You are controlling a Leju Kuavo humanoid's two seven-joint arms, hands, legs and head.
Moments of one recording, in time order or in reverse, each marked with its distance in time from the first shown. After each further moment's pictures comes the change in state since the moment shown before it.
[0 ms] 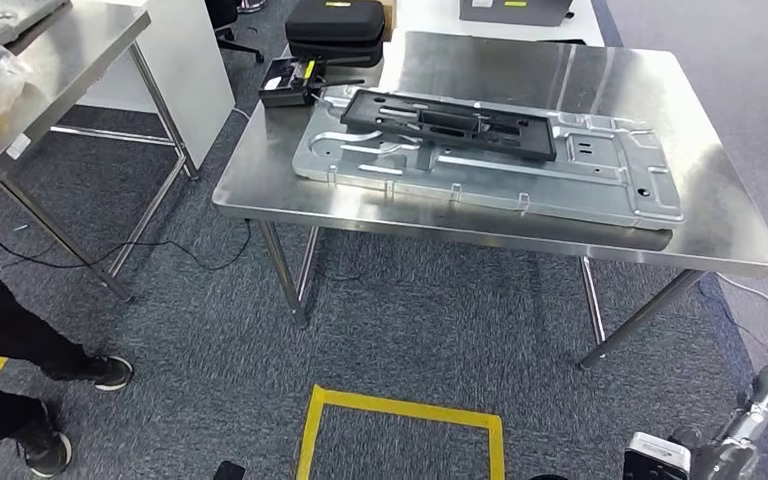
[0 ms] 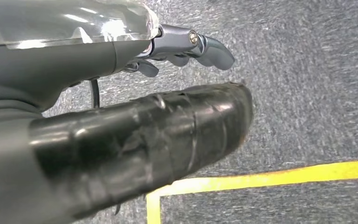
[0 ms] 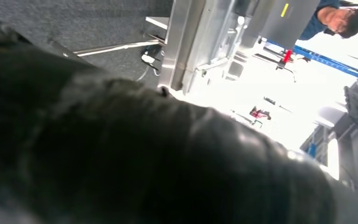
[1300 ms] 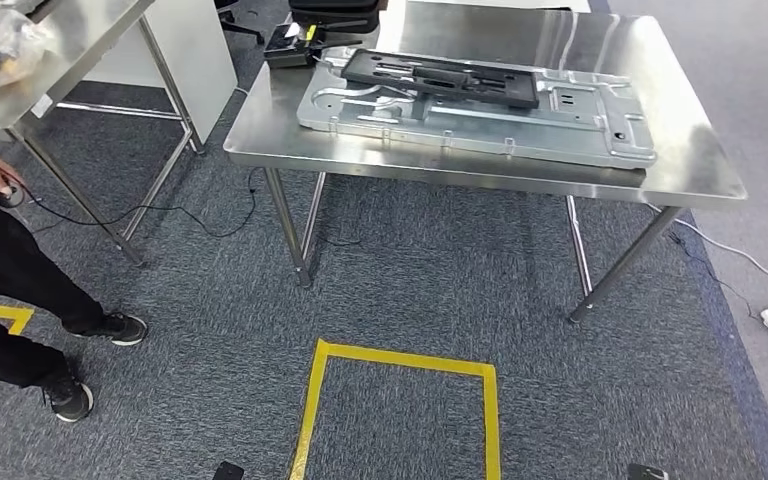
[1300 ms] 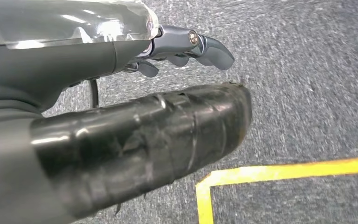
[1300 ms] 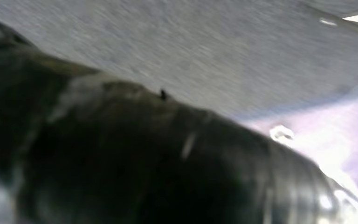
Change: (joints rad) left arm 0.000 -0.004 0.003 0.000 0.010 0.000 0.011; right arm -0.317 0.015 -0.769 1.025 0.108 0.154 -0.123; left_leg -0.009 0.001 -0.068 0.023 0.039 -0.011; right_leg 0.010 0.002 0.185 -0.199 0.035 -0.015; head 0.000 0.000
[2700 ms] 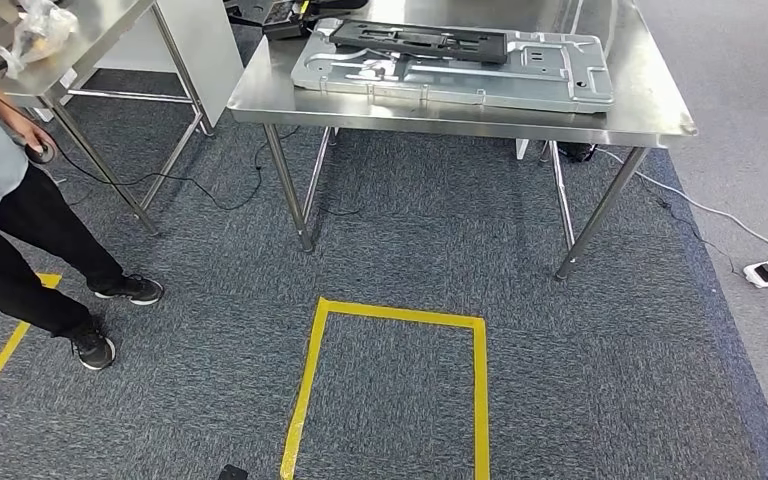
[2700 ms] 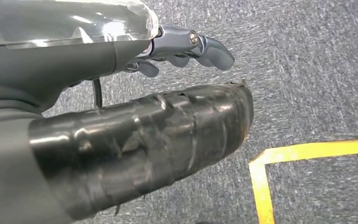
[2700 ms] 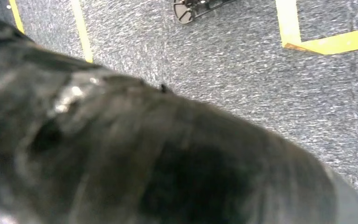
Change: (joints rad) left arm 0.002 -0.003 0.020 0.000 0.000 0.011 -0.017; right arm -0.104 0.014 -0.171 0.529 0.130 0.151 0.320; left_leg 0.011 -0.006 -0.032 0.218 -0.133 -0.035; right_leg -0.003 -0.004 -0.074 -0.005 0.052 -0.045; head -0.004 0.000
